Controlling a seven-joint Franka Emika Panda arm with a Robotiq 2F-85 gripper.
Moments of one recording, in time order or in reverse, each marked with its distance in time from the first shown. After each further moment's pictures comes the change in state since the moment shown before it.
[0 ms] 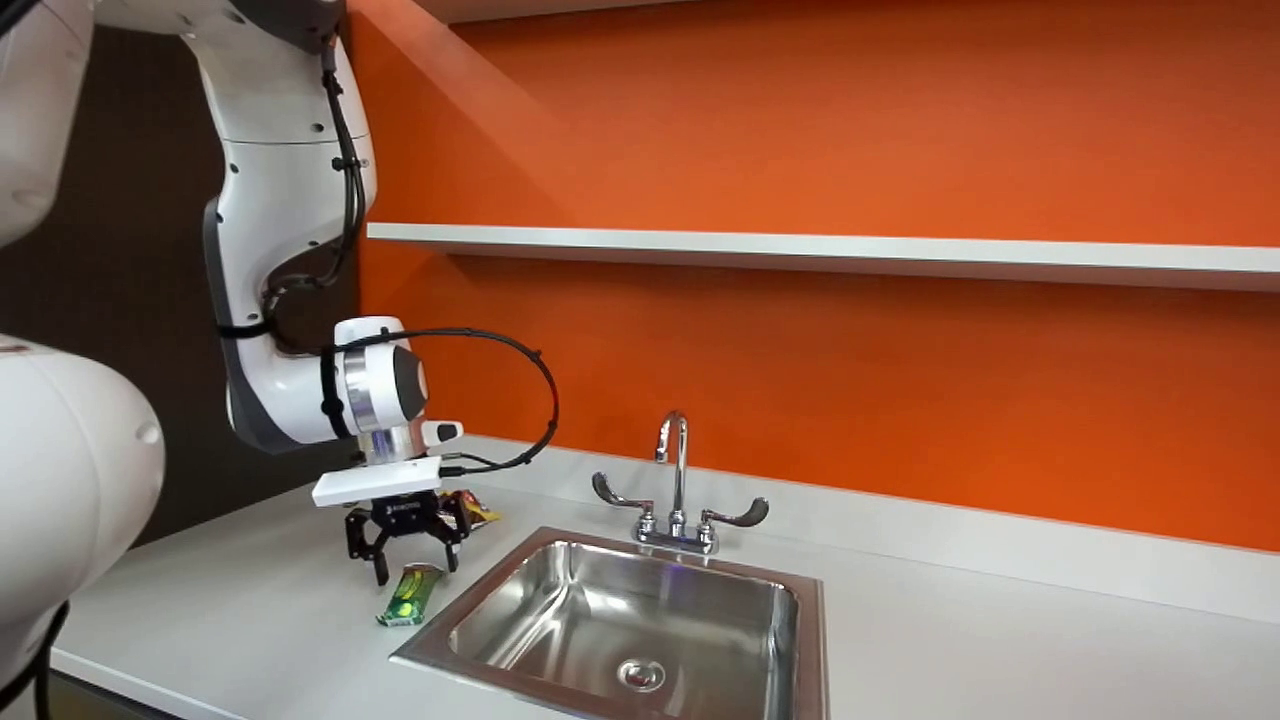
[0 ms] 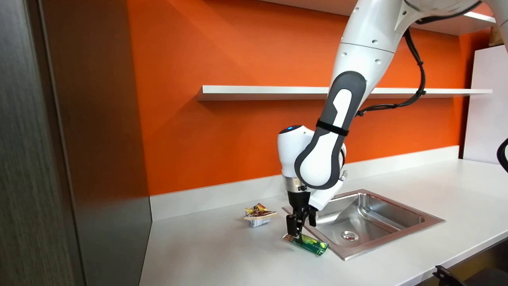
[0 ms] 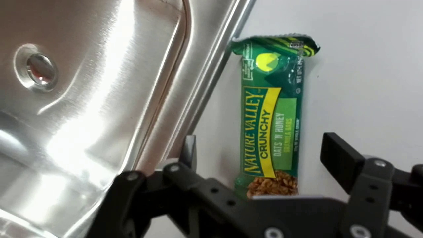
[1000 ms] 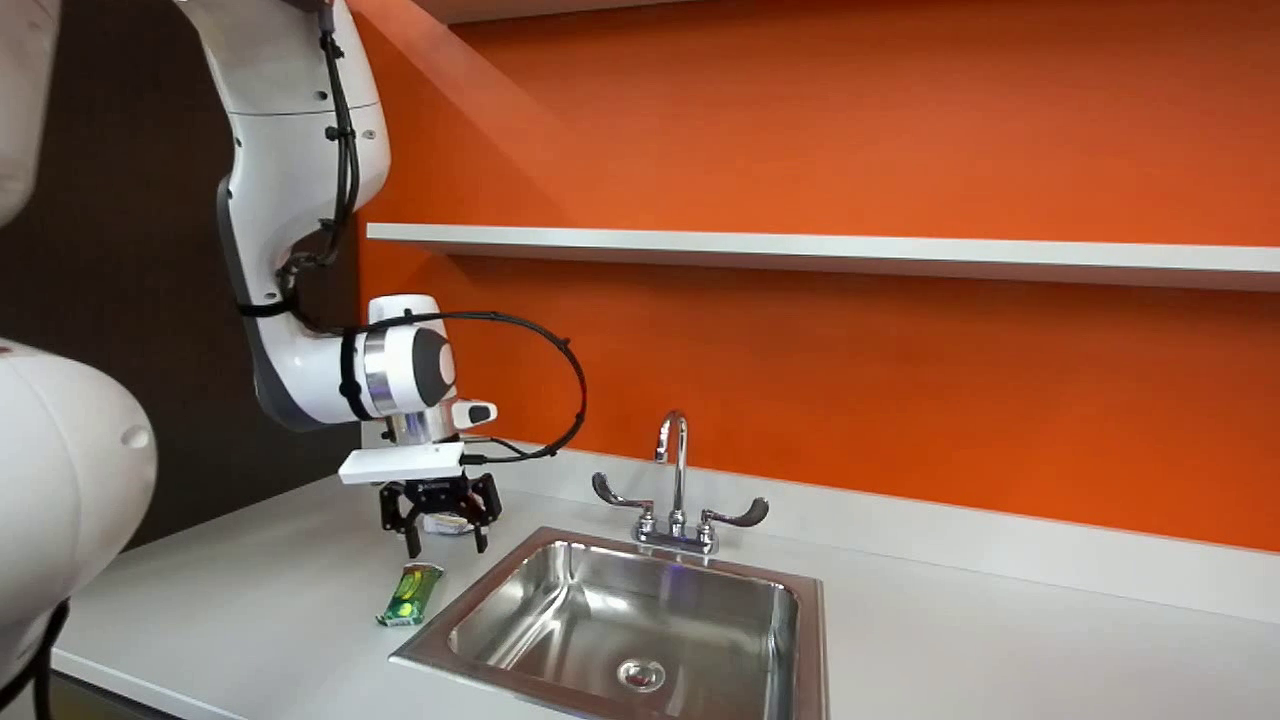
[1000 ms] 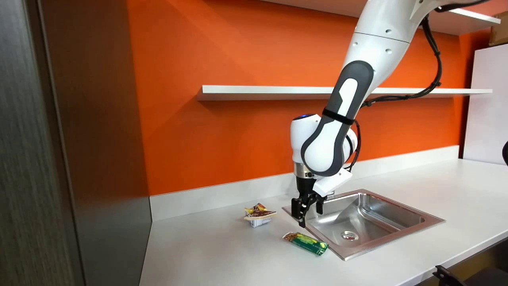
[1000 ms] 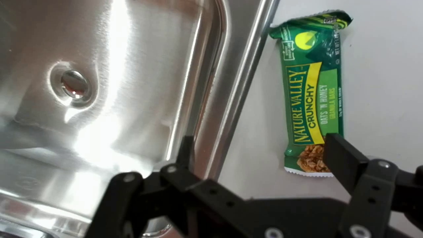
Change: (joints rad) arm -0.050 -0.080 -0.034 -0.033 0.095 0.035 0.003
